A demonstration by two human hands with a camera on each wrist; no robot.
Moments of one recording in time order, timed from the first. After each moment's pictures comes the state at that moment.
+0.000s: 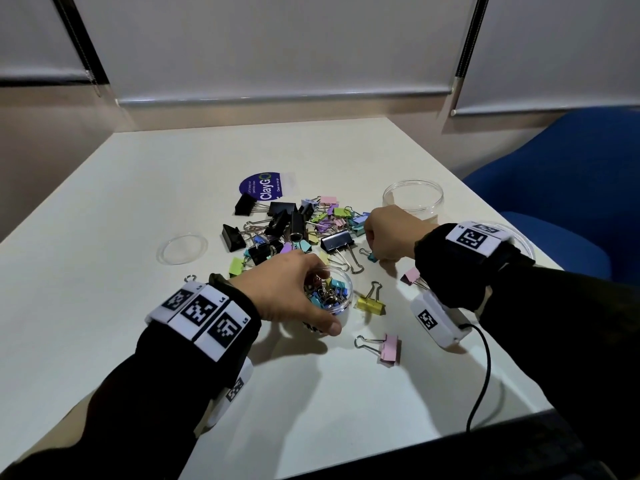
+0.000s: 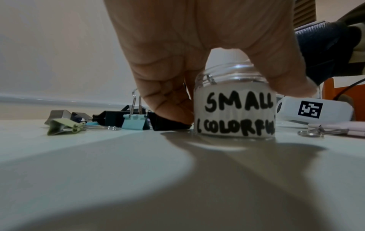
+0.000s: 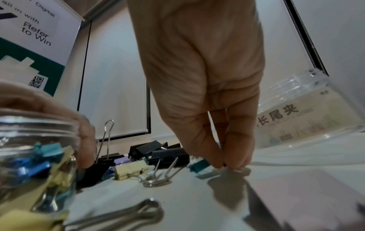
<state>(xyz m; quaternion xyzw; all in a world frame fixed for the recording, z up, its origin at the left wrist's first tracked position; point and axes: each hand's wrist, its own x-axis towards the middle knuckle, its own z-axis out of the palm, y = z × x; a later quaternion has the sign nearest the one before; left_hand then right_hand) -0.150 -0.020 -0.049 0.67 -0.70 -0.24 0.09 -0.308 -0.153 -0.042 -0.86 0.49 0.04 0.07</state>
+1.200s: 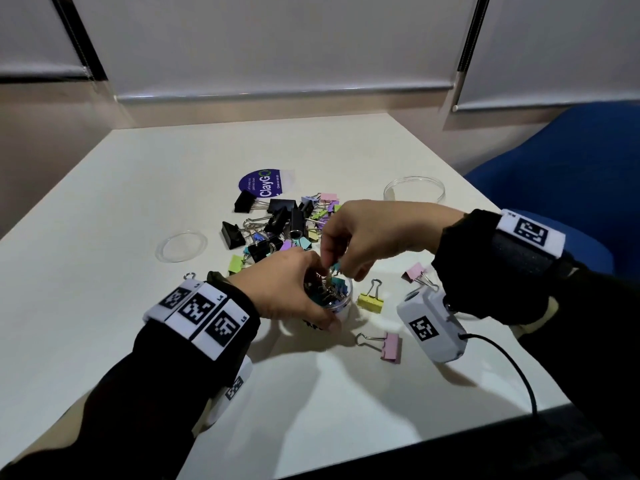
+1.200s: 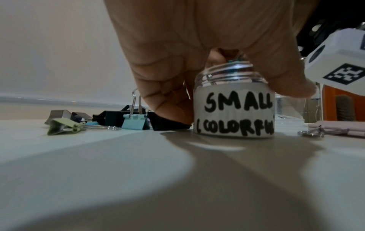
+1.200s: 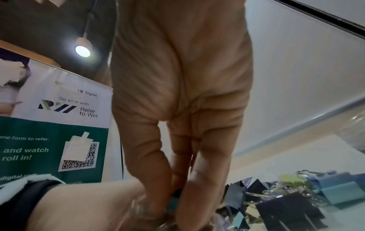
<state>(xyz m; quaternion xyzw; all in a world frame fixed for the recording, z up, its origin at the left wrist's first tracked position) -0.147 -0.025 -0.054 0.66 -0.71 -0.22 0.10 -0.296 -0.098 0.008 -0.86 0.35 0.04 0.36</state>
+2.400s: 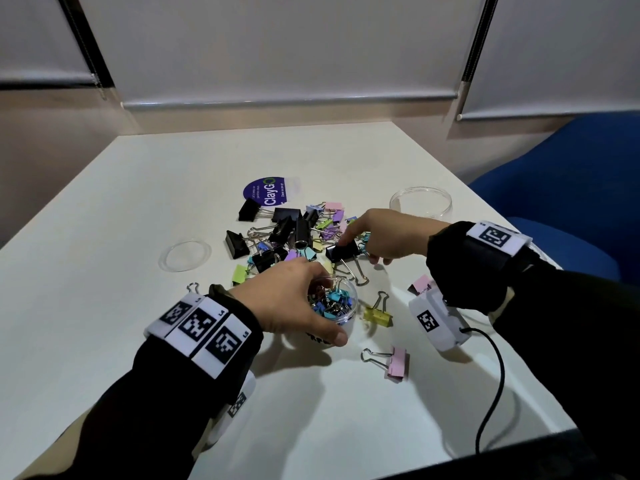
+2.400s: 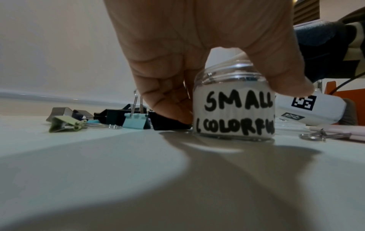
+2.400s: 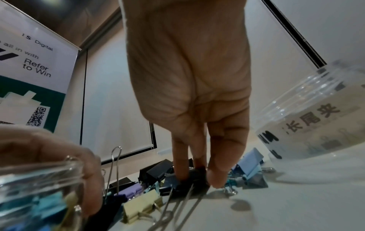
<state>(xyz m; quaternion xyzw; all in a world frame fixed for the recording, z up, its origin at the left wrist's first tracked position) -0.144 -0.026 -0.054 0.66 -0.71 -0.22 0.09 -0.297 -0.157 -0.026 -0.86 0.45 0.02 0.23</state>
